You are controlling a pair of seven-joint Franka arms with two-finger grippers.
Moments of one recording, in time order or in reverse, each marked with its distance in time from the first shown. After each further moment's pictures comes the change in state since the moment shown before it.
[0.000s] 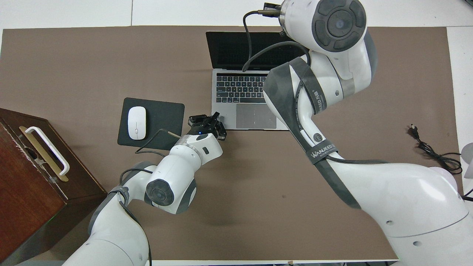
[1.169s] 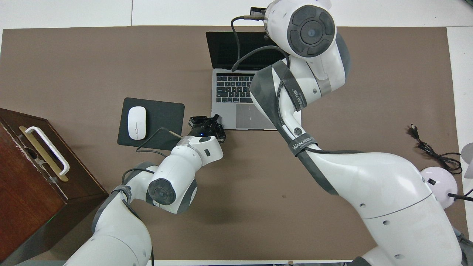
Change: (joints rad) left arm 0.000 0.024 0.000 0.001 0.000 0.004 0.096; right arm 0.026 0.119 -0.007 0.091 -0.013 0.050 0.019
